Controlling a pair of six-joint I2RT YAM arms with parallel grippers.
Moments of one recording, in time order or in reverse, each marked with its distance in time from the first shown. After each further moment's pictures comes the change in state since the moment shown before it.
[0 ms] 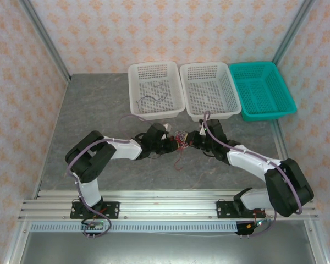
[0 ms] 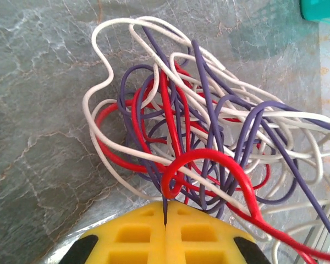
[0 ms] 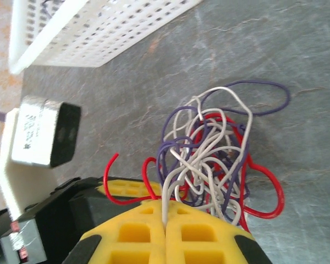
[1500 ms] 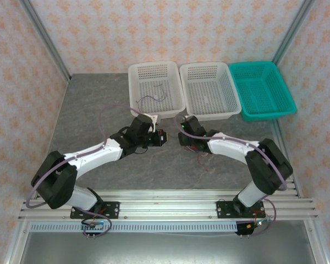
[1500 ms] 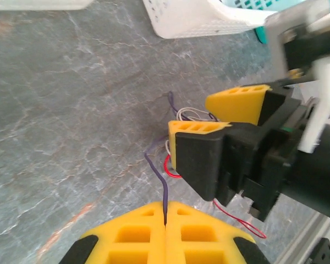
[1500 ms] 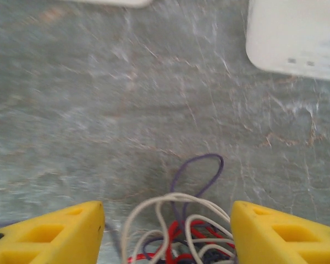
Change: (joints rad) left arm 0.056 -0.387 0.003 -0.354 -0.086 0.241; right arm 0.164 0.283 0.275 -0.286 0.517 -0.459
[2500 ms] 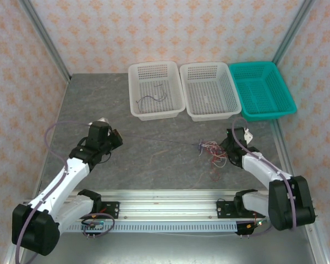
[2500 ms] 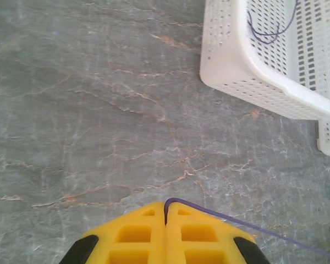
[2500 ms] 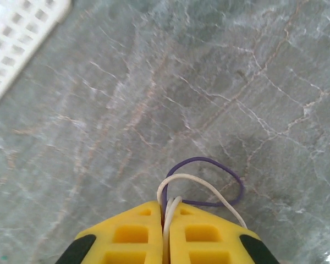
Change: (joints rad) left arm 0.415 -0.475 -0.217 -0.348 -0.206 -0.077; right arm -0.498 -0.434 -0.408 0.020 -0.047 0.558
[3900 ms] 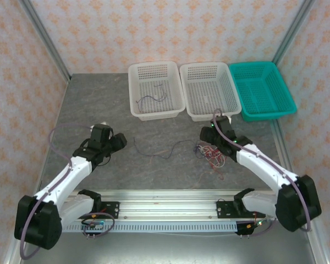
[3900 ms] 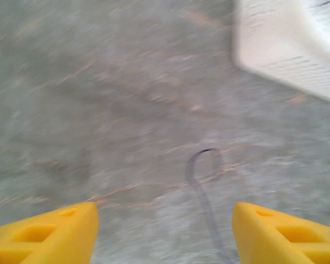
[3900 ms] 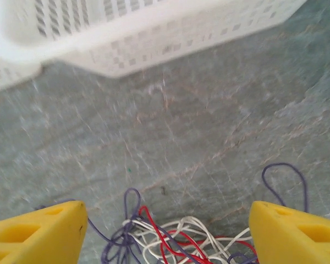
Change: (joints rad) left arm -0.025 0.046 -0.060 0.086 -0.008 0.083; right arm 0.277 0.043 0.247 -0.179 -0.014 -0.332
